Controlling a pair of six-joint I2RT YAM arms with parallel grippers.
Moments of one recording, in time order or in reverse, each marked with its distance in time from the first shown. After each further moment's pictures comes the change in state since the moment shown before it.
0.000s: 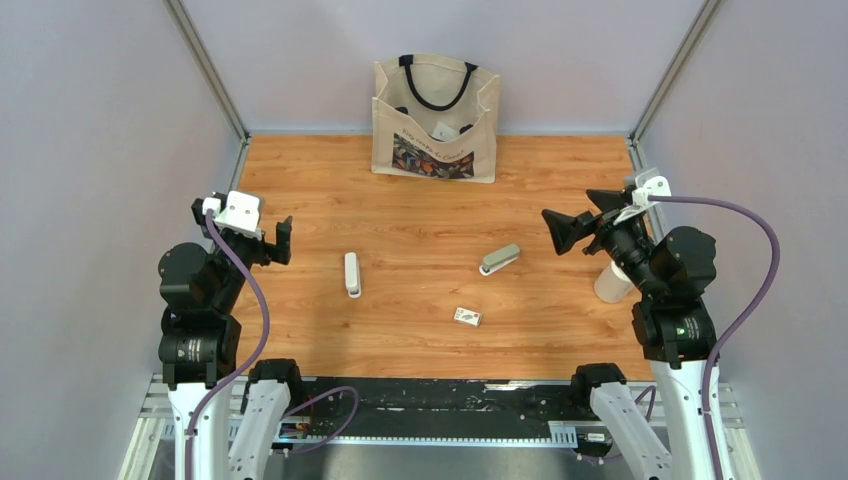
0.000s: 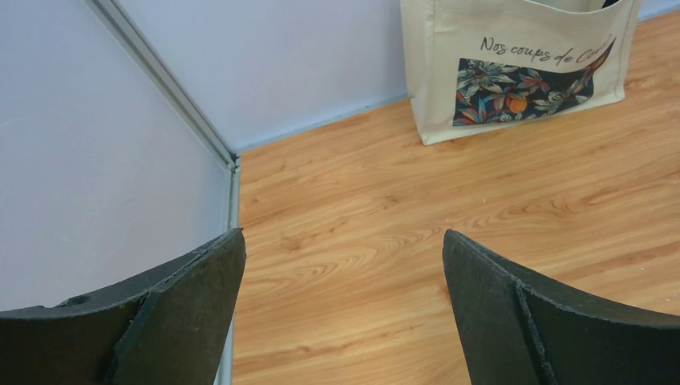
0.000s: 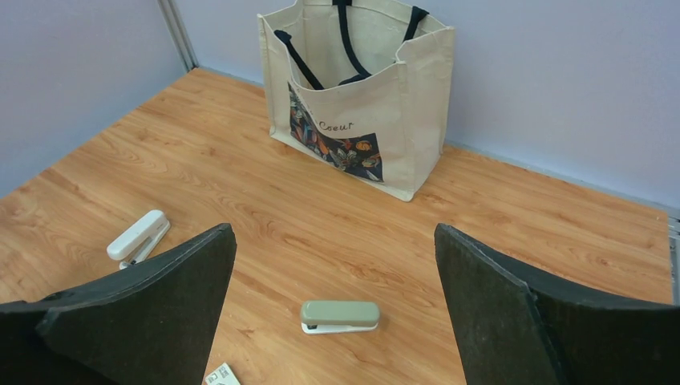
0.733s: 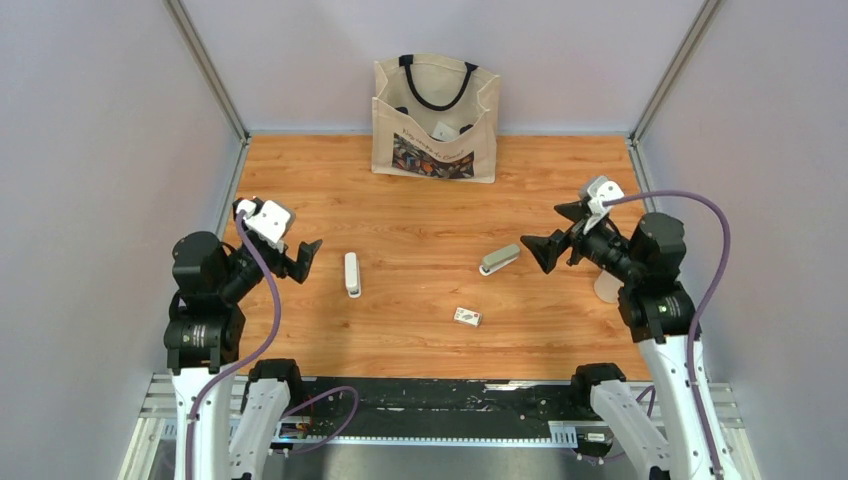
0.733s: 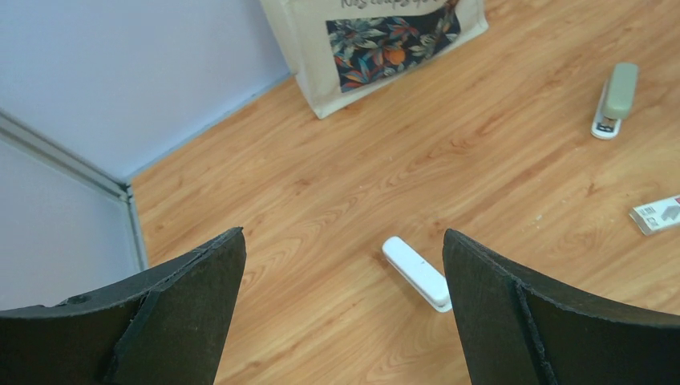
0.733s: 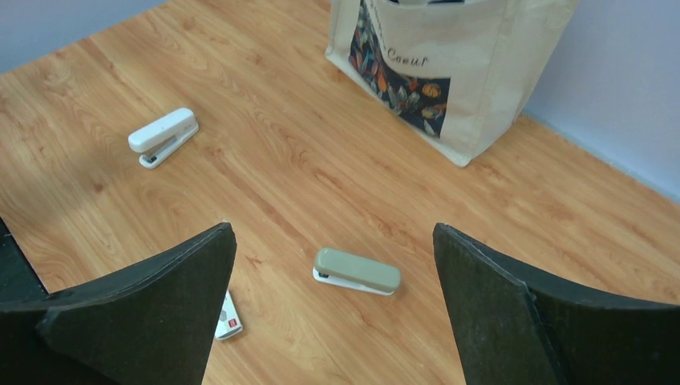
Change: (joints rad) left arm 0.002 0.022 -0.037 -0.081 0.299 0.100; right arm 0.004 0.037 -0.092 -0.024 -0.236 -0.194
